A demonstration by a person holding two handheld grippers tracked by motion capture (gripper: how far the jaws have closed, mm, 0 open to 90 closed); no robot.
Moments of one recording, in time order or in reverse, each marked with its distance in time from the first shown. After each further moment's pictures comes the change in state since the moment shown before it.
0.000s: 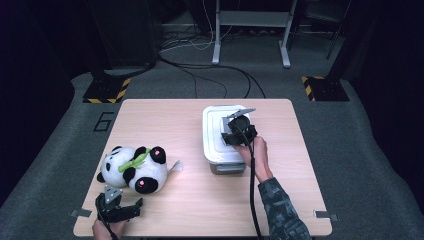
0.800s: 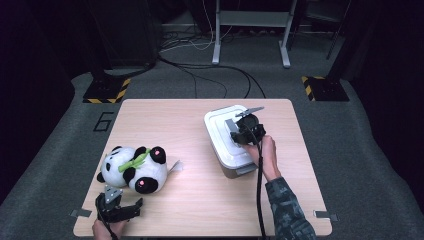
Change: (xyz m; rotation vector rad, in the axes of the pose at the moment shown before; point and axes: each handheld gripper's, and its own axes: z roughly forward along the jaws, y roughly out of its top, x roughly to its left) left arm 0.000 0.000 0.000 -0.004 0.003 -0.001; right arm -0.020 -0.005 -0.010 0.035 -0.023 0.019
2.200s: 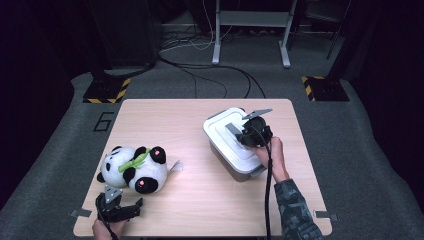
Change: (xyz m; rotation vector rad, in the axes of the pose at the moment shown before) left arm 0.000 0.000 0.000 0.004 -0.004 0.003; right arm -0.013 -0.013 -0.013 -0.017 0.052 -0.042
